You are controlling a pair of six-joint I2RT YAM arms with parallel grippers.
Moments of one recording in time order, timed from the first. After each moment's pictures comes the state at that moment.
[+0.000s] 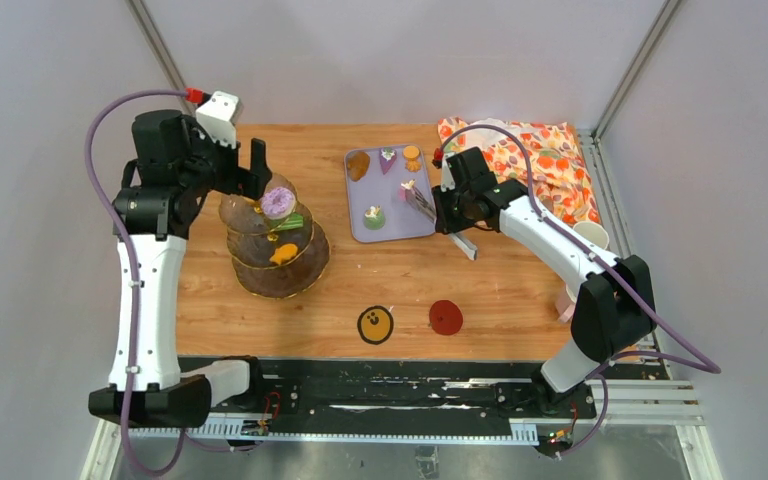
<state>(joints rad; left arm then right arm) -0.01 1.17 1.60 -0.87 0.27 0.23 0.51 1.59 1.32 -0.62 -0.05 0.12</state>
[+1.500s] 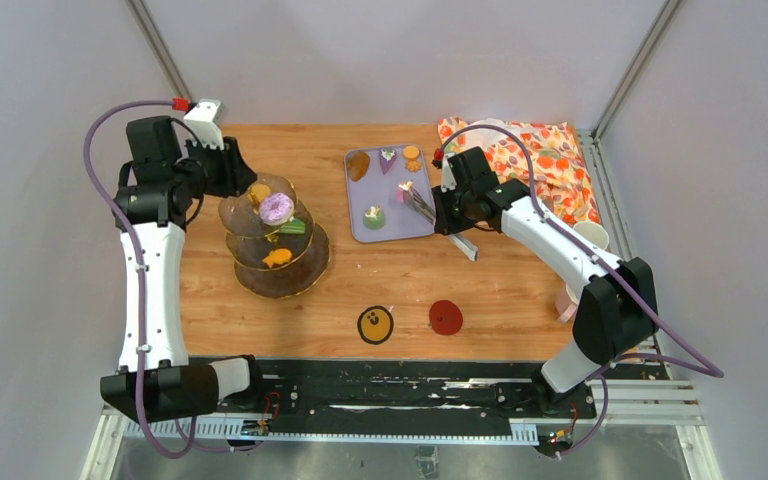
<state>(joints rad) 0.17 1.22 1.51 -0.85 0.51 0.14 0.51 1.58 1.32 -0.64 -0.08 0.12</state>
